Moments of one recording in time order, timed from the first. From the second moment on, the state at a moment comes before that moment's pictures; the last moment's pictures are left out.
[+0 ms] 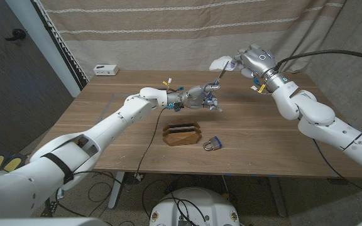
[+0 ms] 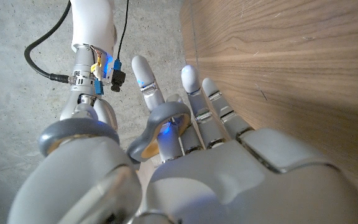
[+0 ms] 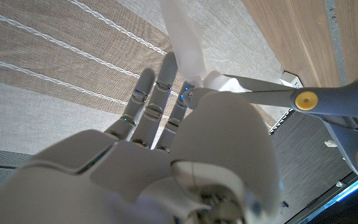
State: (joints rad) left arm 0.41 0.41 0.74 -1.22 -0.61 0.09 -0.84; left_hand 0.52 -0.19 0.25 -0.13 0.22 1.13 0.05 0.51 0.32 0.66 -0.10 1.58 1.24 0.70 -0.06 1.06 1.14 0.33 -0.04 0.65 0.27; right arm -0.85 -0.97 -0.45 -1.96 -0.85 -0.19 -0.29; right_hand 1.23 0.18 0.47 0.07 0.43 0.81 -0.12 0.43 0.59 0.58 -0.15 0.80 0.70 0.75 -0.08 0.93 0.64 0.24 -0.04 1.33 0.17
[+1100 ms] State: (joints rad) left arm 0.38 0.41 0.76 -1.20 -0.59 0.09 -0.87; left_hand 0.49 -0.19 0.16 -0.14 0.22 1.14 0.06 0.51 0.35 0.67 -0.09 1.58 1.24 0.70 -0.06 1.07 1.14 0.33 -0.03 0.64 0.26; right arm -0.86 -0.93 -0.42 -2.00 -0.72 -0.20 -0.25; right_hand 1.20 0.17 0.51 0.04 0.41 0.82 -0.09 0.43 0.60 0.60 -0.13 0.80 0.70 0.78 -0.09 0.93 0.67 0.26 -0.04 1.29 0.17
